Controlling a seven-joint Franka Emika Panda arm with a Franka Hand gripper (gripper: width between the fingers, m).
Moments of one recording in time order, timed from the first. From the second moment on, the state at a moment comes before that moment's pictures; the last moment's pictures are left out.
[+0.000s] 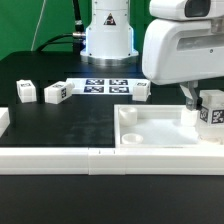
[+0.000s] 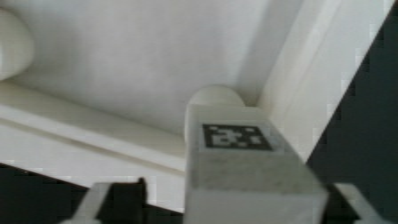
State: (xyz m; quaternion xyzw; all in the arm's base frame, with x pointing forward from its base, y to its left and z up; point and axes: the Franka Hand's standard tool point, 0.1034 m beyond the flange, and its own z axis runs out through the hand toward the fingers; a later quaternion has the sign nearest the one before) arm 0.633 0.117 0.080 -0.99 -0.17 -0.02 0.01
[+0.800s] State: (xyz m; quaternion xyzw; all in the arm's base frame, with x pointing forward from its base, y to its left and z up) arm 0.632 0.122 0.079 -1.00 0.03 -0.02 0.02
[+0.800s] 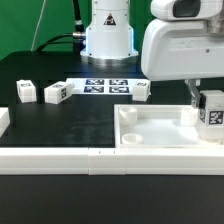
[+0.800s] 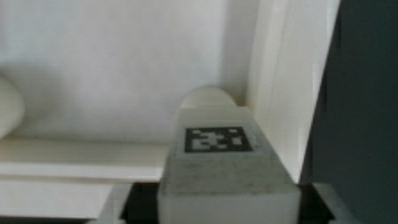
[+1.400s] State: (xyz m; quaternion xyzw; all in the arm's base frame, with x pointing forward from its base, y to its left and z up) arm 0.632 0.123 0.078 -0.92 0.39 -0.01 0.03
